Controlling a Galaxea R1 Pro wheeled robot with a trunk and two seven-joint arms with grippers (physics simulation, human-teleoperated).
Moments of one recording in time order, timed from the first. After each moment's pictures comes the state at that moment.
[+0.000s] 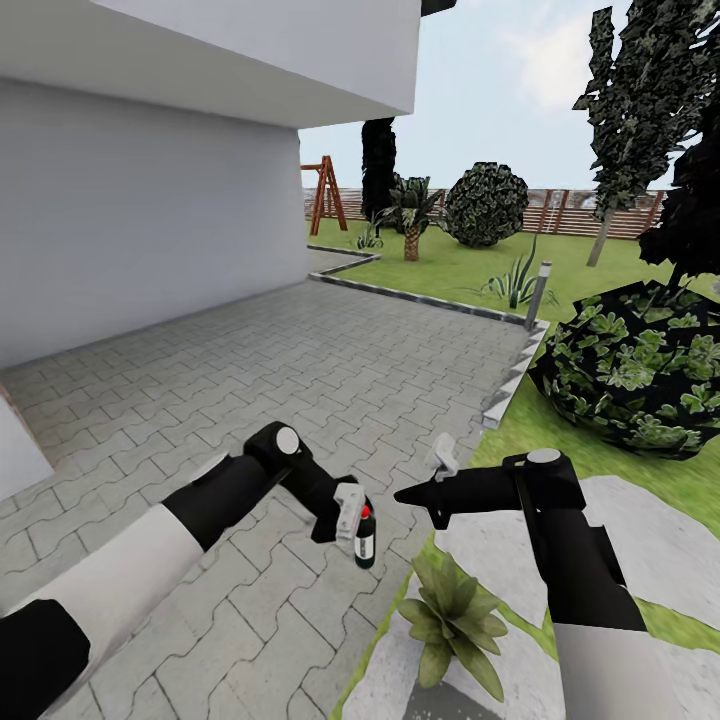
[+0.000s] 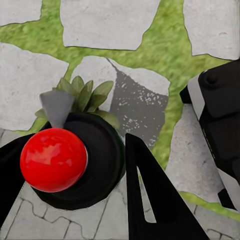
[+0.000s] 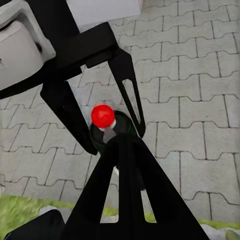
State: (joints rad) left arm -0.99 0.08 -0.75 -1.04 -0.34 0.25 -1.38; right arm -0.61 0.06 -0.09 -1.50 0.66 0.74 1.56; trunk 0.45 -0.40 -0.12
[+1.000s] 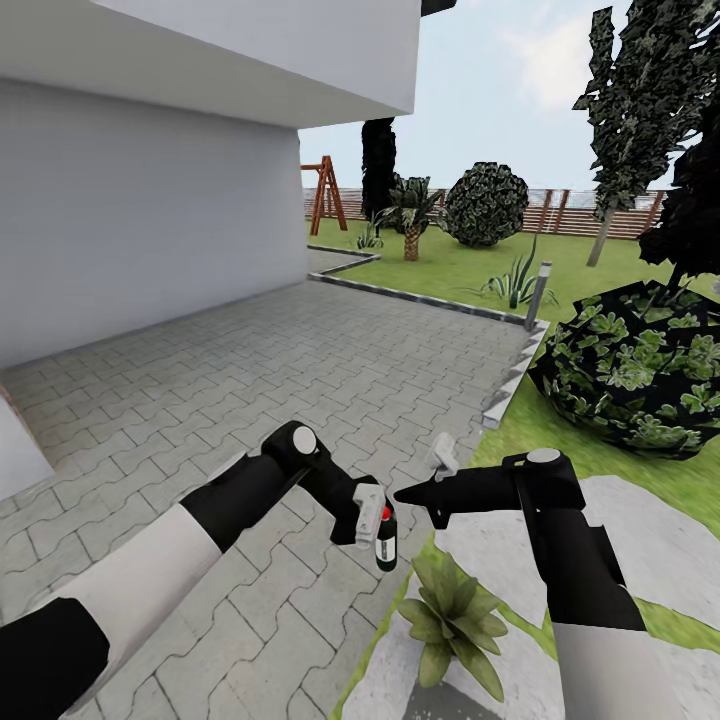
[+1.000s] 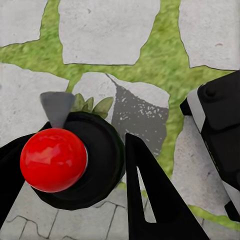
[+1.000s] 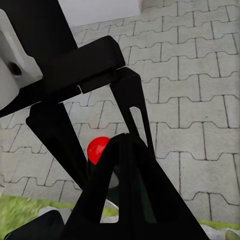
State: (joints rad) left arm -0.99 0.01 -0.75 -1.04 -0.34 0.25 -1.38; right arm -0.61 0.06 -0.09 -1.50 0.66 0.74 1.55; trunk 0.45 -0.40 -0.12
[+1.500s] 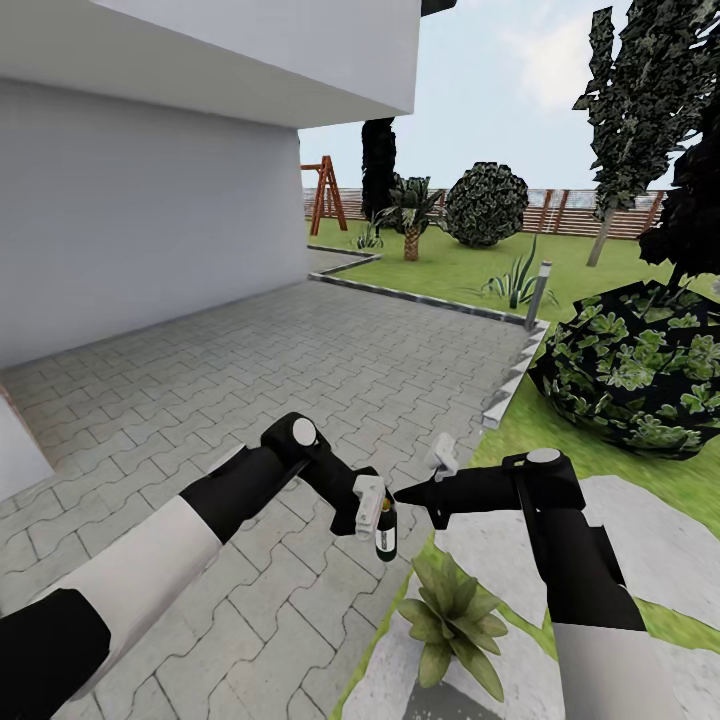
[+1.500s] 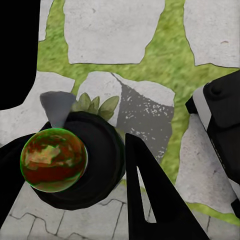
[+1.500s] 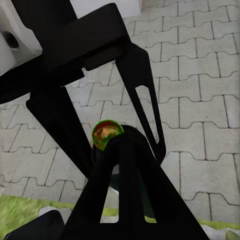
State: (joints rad) left arm -1.02 0.01 -0.75 -1.04 -0.34 0.25 -1.38; right arm -0.61 0.06 -0.09 -1.50 0.66 0.74 1.55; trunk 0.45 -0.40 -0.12
